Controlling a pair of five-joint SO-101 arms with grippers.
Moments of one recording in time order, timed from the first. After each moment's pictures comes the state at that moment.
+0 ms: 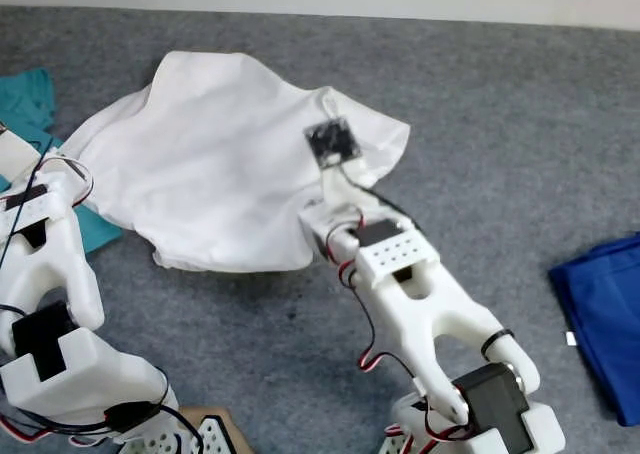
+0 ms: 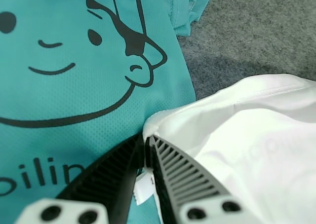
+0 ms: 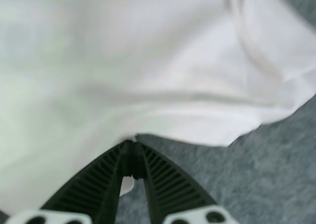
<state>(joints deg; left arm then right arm) -36.5 4.8 28.6 21.5 18.9 -26.3 -13.6 43.6 24.9 0.0</state>
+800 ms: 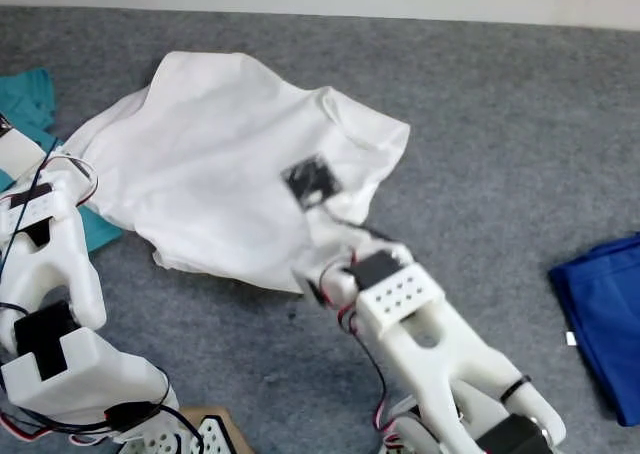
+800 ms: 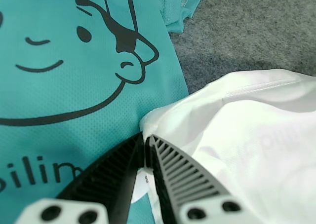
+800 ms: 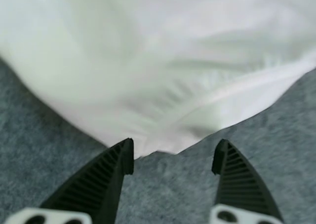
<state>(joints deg) -35.6 4.8 28.8 21.5 18.8 -35.7 -30.1 55.8 41.8 0.1</state>
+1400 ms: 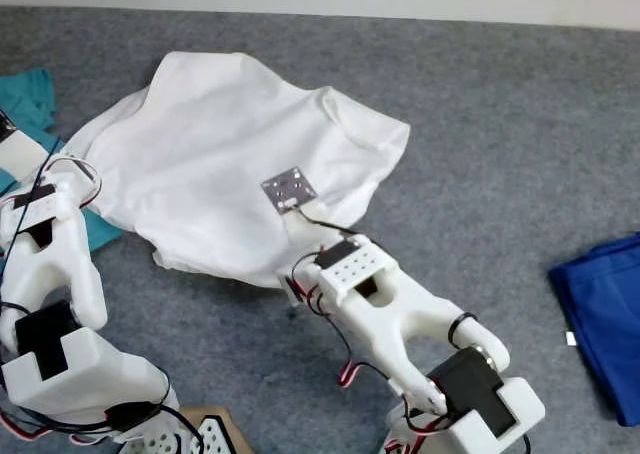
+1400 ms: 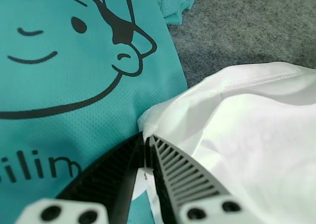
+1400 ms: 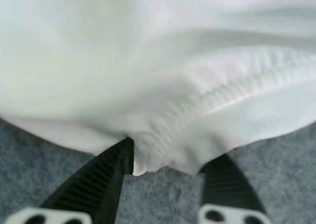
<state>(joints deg) -35.0 4.8 29.7 21.5 18.8 -38.0 -6.1 45.9 35.5 -3.7</state>
